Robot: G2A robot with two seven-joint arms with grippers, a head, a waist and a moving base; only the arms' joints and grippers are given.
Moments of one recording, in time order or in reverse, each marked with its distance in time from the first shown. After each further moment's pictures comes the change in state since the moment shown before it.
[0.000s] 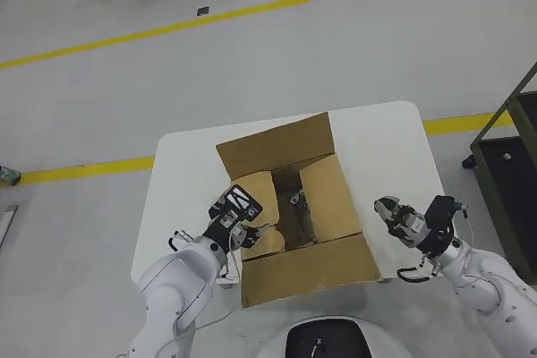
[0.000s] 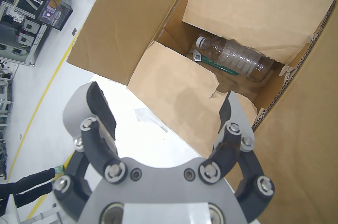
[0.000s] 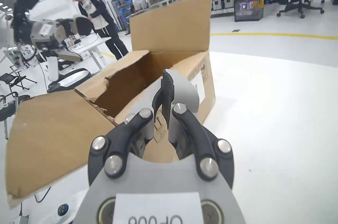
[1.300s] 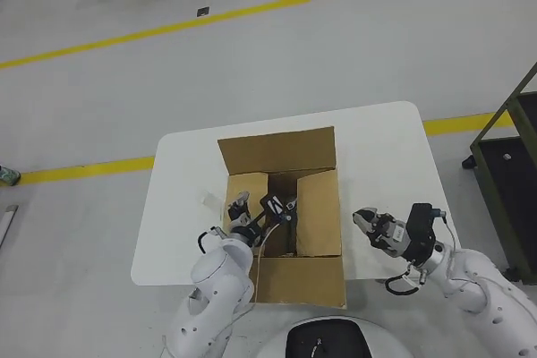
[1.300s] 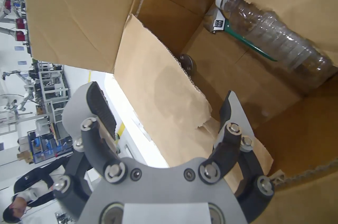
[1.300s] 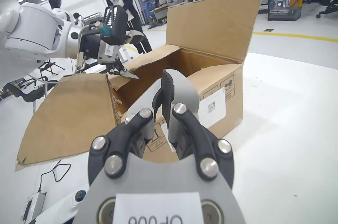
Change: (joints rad) left arm -0.108 -0.009 0.252 0.228 0.455 0.101 -0.031; right arm 0.024 -0.014 -0.053 -0.081 -0.019 -0.079 0.027
